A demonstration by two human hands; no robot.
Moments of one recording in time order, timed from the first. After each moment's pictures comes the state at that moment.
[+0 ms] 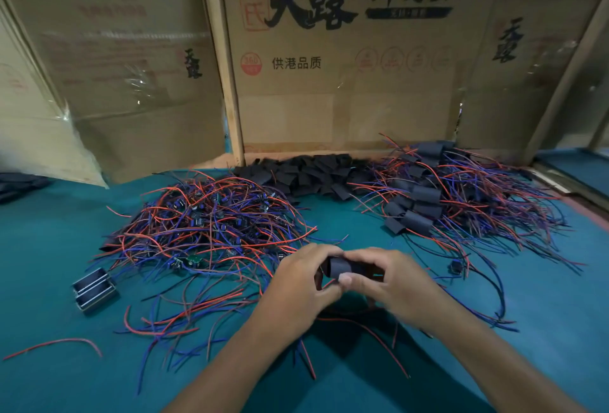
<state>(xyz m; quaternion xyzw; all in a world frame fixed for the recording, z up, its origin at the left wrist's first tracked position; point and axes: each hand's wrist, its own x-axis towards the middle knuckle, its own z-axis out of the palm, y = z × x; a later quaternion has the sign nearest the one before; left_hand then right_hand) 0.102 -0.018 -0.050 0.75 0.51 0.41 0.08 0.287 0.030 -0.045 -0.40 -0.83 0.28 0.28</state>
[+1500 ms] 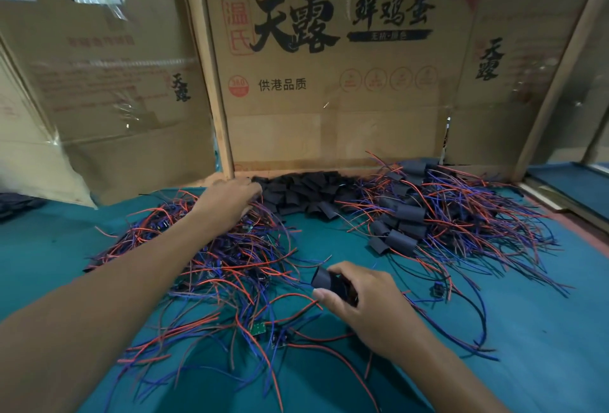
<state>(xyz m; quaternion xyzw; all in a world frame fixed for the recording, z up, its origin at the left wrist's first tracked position) -0.003 0.116 0.026 0.74 0.64 0.02 -0.21 0.294 0.033 -0.054 -0.40 -0.84 0.19 0.31</state>
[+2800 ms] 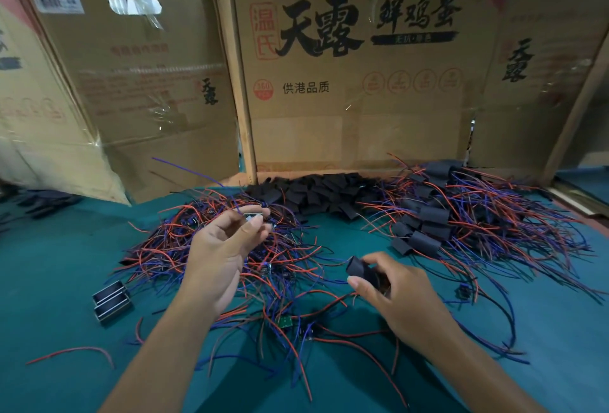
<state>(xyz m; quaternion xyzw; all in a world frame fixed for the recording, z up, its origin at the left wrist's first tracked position) 0.027 -0.014 -0.001 0.41 0.39 0.72 0.41 0.295 0.037 -0.056 -0.43 -0.80 0.21 0.36</state>
